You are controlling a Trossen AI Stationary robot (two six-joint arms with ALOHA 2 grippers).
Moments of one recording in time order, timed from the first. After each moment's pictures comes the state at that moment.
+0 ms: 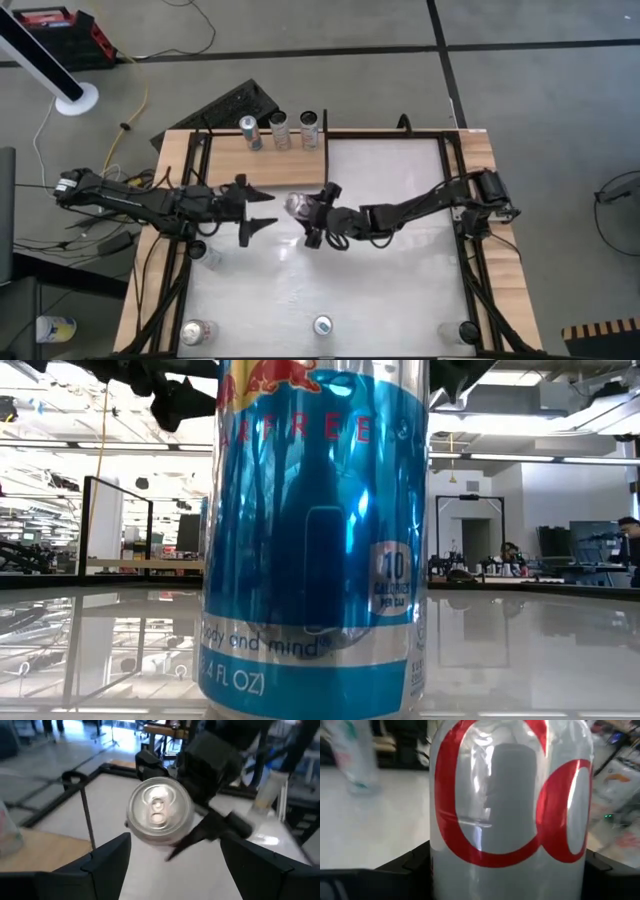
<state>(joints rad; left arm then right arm) -0.15 0.80 0.54 0.12 -0.32 -0.17 0.15 1.84 1.18 0.29 0.61 -0.04</state>
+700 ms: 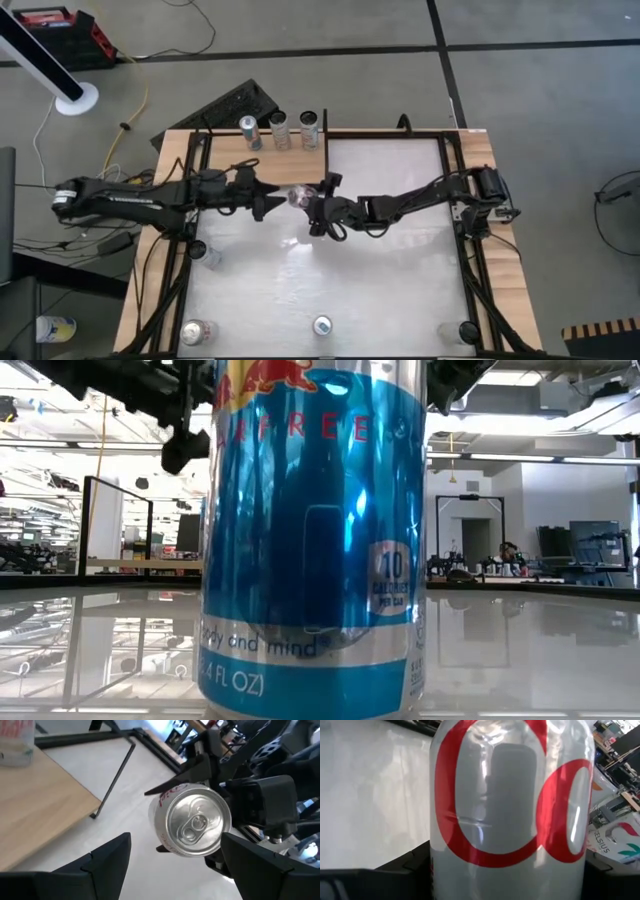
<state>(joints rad) 0.10 0.91 0.54 0.15 -0.15 -0.65 0.08 1.84 1.19 0.21 0.63 -0.30</state>
